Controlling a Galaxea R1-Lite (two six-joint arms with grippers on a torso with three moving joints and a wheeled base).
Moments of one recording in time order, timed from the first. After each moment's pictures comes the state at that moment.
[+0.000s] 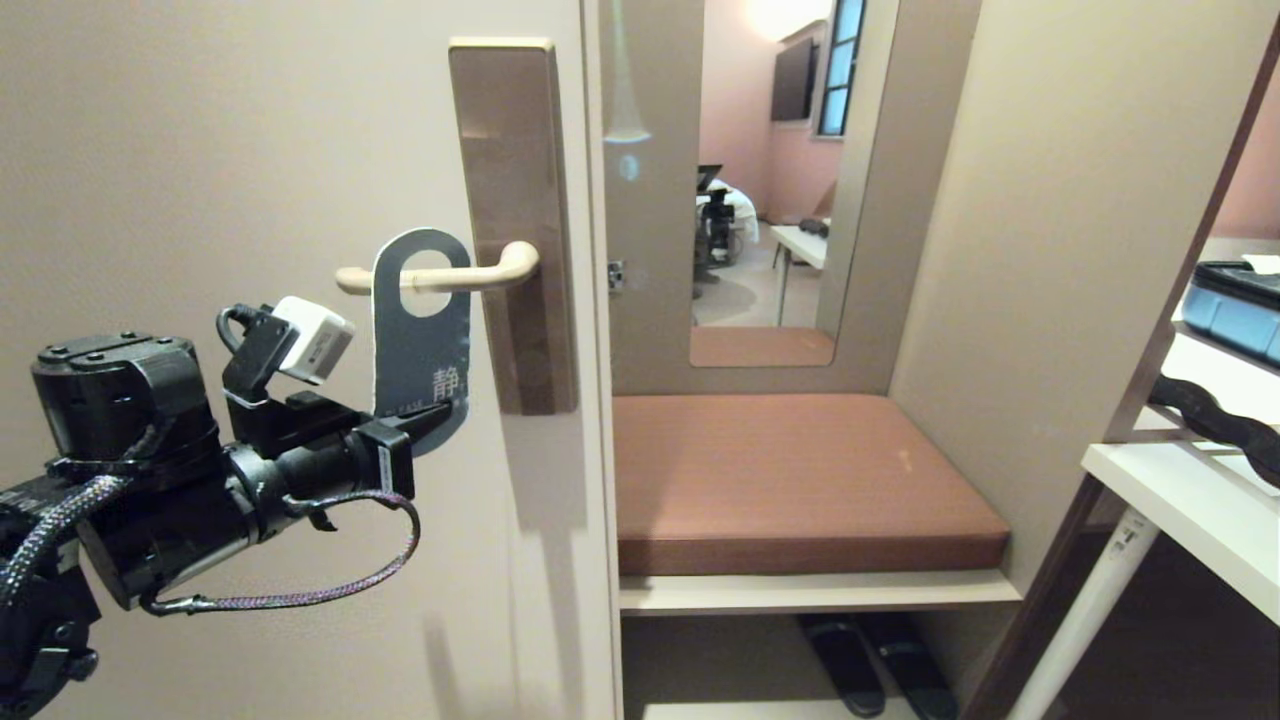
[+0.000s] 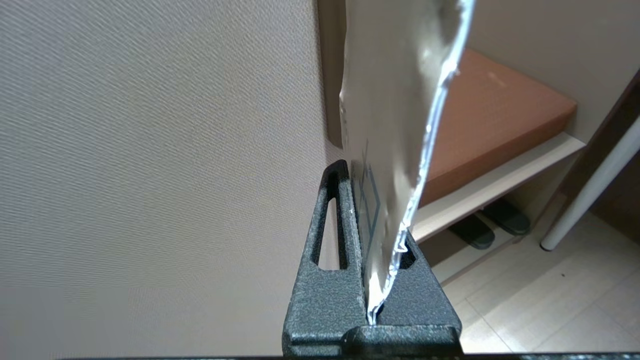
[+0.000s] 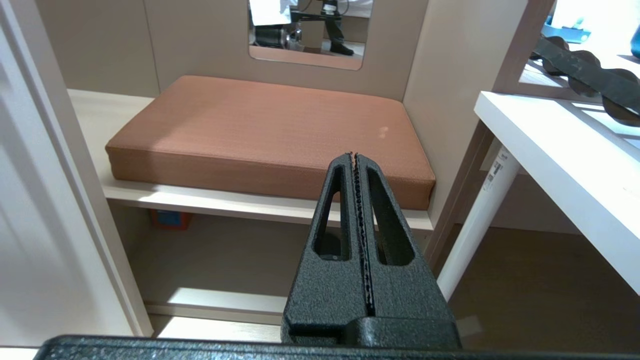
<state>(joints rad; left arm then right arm) -0.28 1.55 -0.55 -0.80 -0.21 0.07 0.00 0.00 0.00 0.01 0.01 -0.06</state>
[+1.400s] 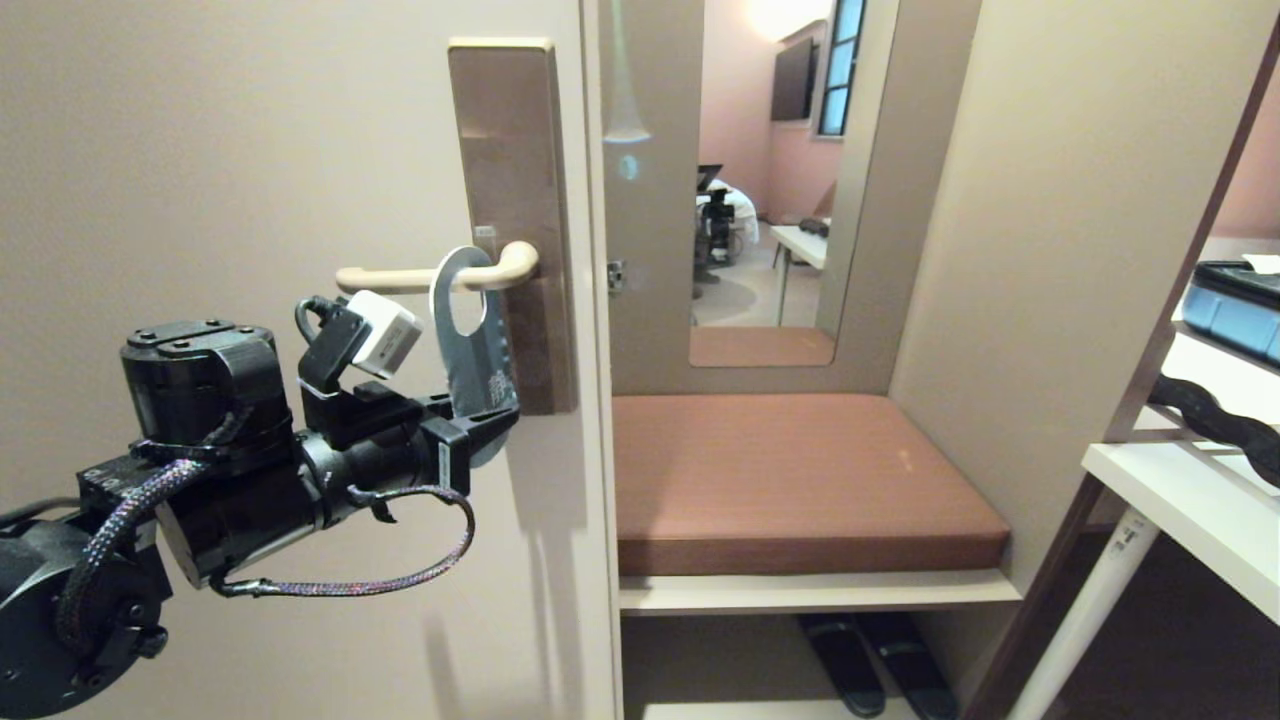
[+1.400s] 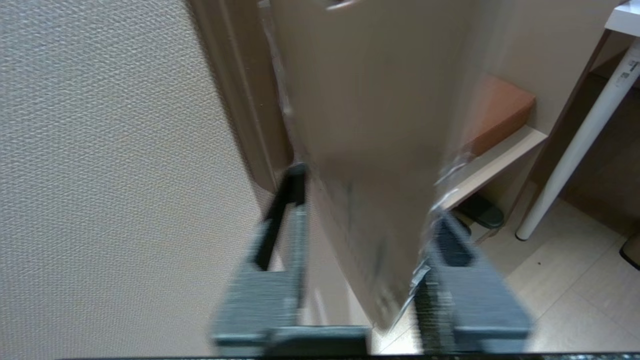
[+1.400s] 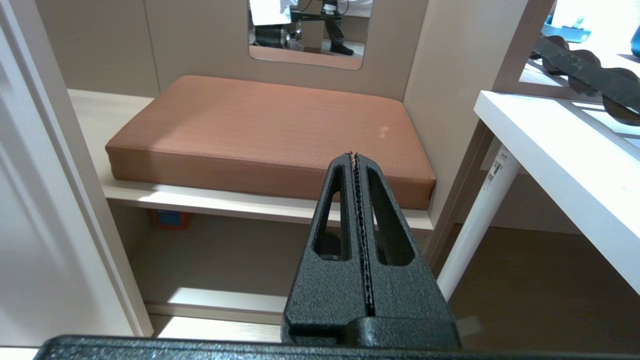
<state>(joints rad) -0.38 1.61 -0.61 -0.81 -0.21 0.08 0.00 0.00 0.00 0.01 0.01 -0.06</state>
